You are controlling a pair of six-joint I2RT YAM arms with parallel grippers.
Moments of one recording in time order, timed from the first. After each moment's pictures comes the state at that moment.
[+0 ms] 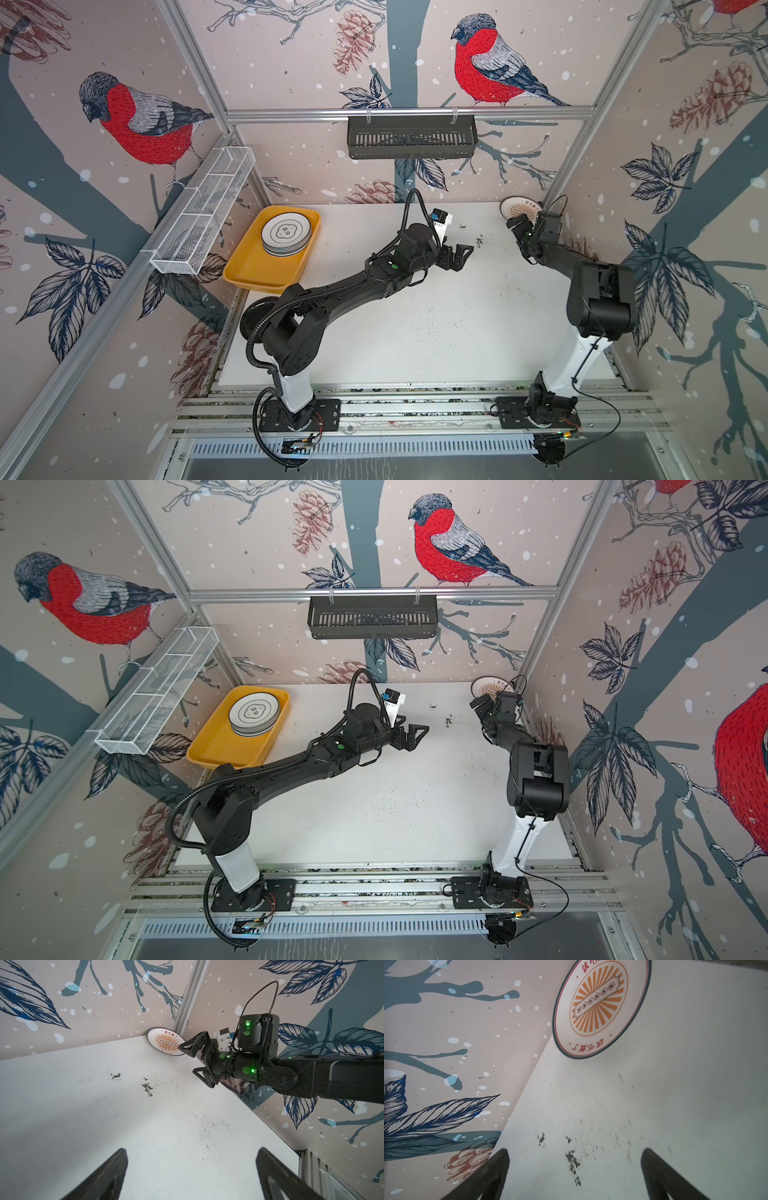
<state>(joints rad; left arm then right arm) -0.82 1.79 1.34 0.19 0.17 -0.34 -0.15 1.93 1.23 0.11 -0.17 0.90</state>
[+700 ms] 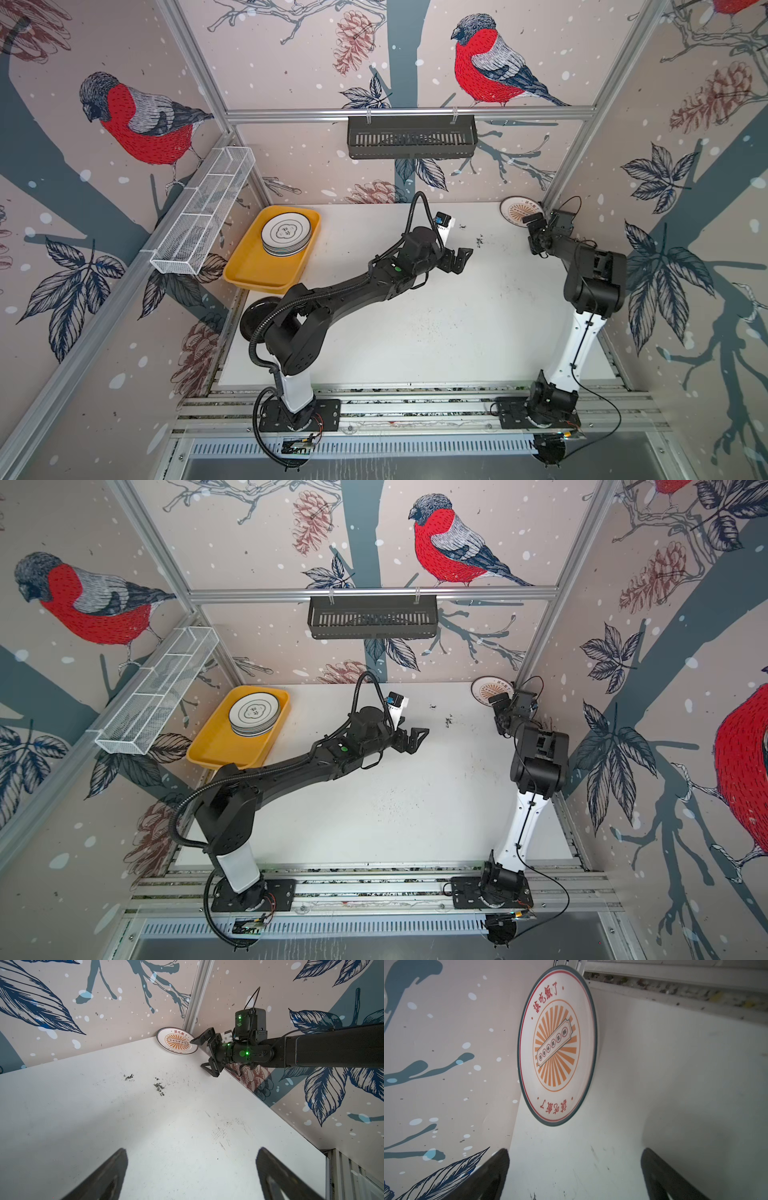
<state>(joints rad) -0.83 1.80 1.34 0.18 0.10 -0.28 -0.27 2.22 1.51 0.08 -0.27 1.03</state>
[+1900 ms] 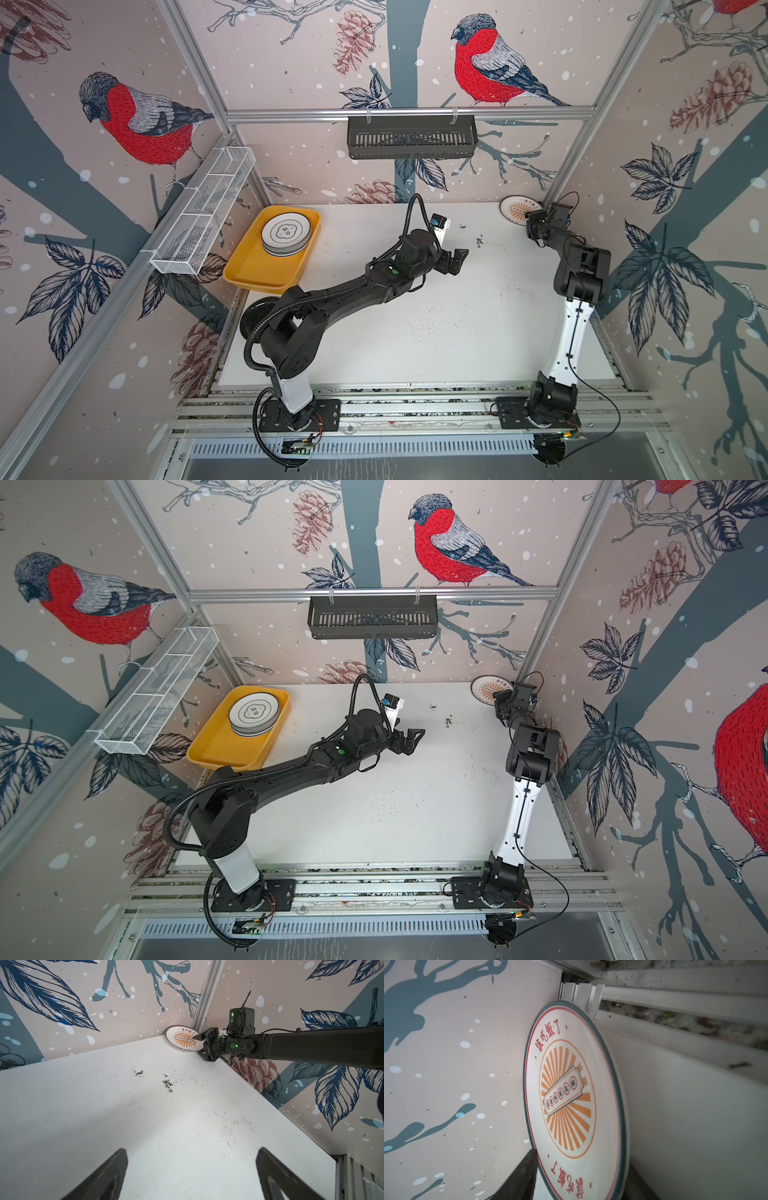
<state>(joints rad) -0.83 1.76 1.28 0.18 0.05 -0.29 -0.28 2.51 1.88 0.03 -0.29 1.13</state>
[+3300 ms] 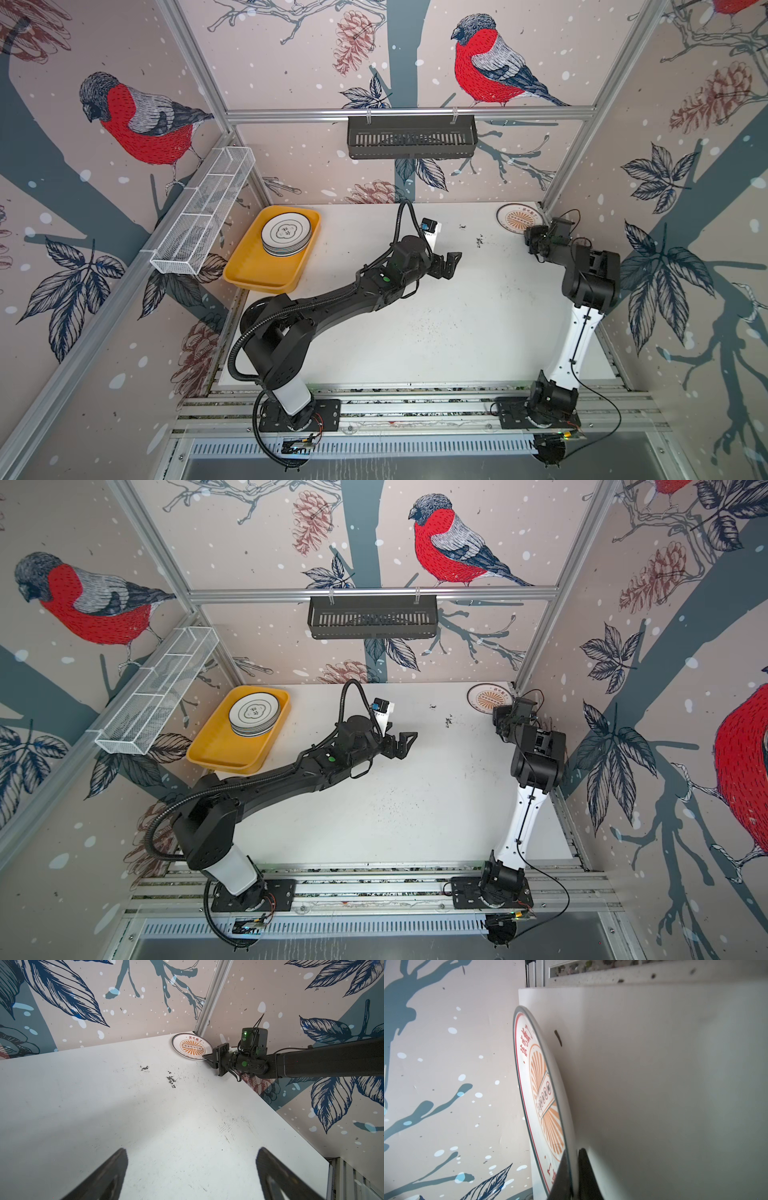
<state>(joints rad) -0.83 1.67 1.17 0.22 0.02 -0.33 -0.30 2.30 1.45 0.26 -0.34 1.25</state>
